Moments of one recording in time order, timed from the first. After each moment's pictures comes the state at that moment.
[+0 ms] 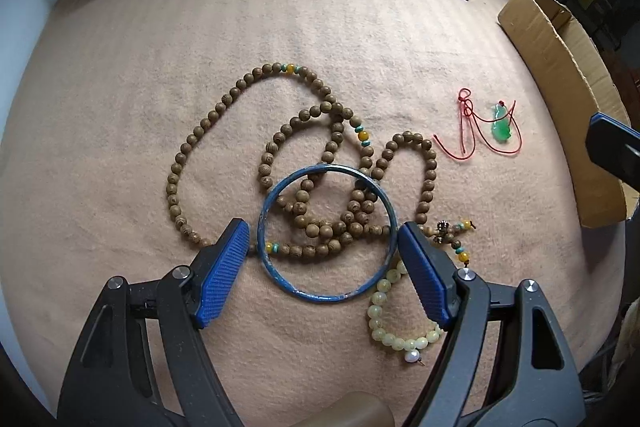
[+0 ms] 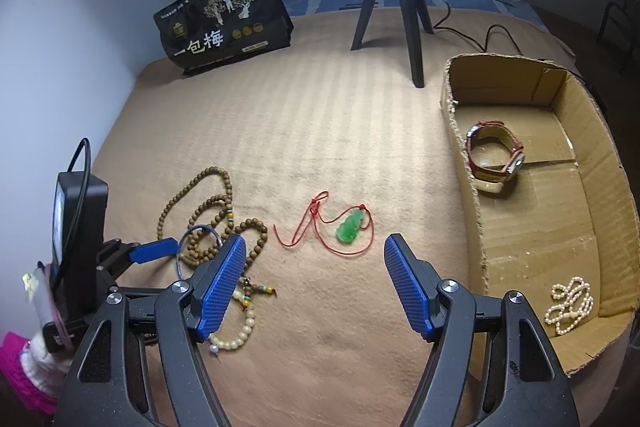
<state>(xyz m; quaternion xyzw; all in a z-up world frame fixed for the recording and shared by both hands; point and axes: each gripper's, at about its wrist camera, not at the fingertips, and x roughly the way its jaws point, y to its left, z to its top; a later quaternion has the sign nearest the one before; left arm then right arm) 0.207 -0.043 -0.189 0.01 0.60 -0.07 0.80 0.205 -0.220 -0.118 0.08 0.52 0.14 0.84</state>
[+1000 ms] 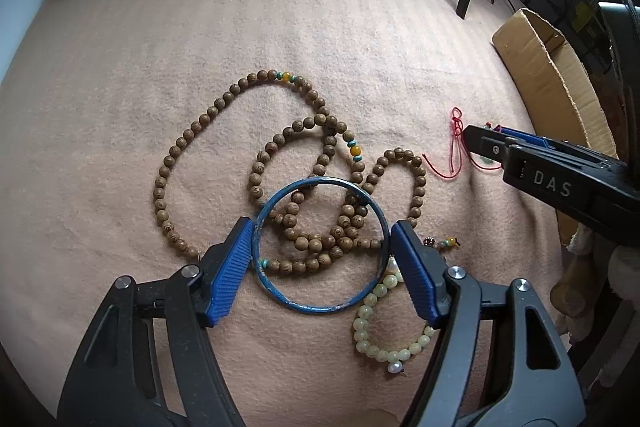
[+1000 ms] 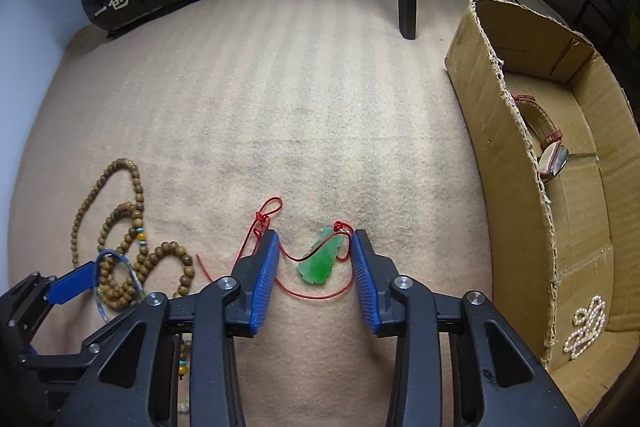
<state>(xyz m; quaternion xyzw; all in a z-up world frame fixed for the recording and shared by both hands) 0.210 -0.038 -0.189 -0.04 0.59 -0.08 0.80 0.255 -0.198 -0.186 0.03 0.59 0.05 0.81</state>
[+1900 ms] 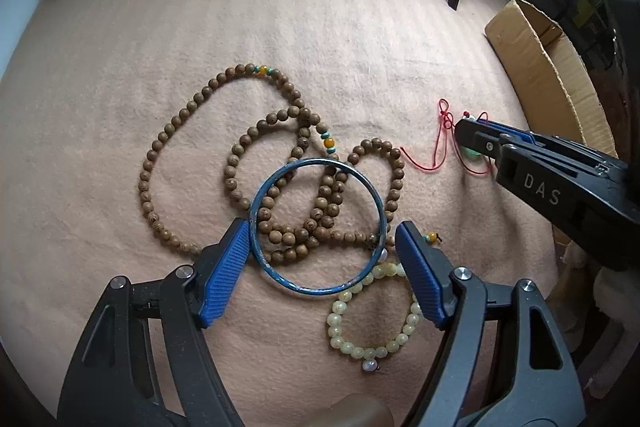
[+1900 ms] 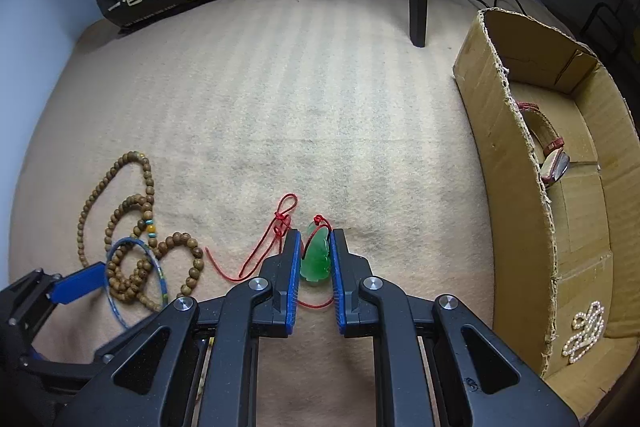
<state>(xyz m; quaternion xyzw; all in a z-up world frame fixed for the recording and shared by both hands) 0.207 -0.057 -0.184 -0.03 0.60 -0.08 0.79 0.252 -0.199 -0.181 0.03 0.58 0.07 0.81</state>
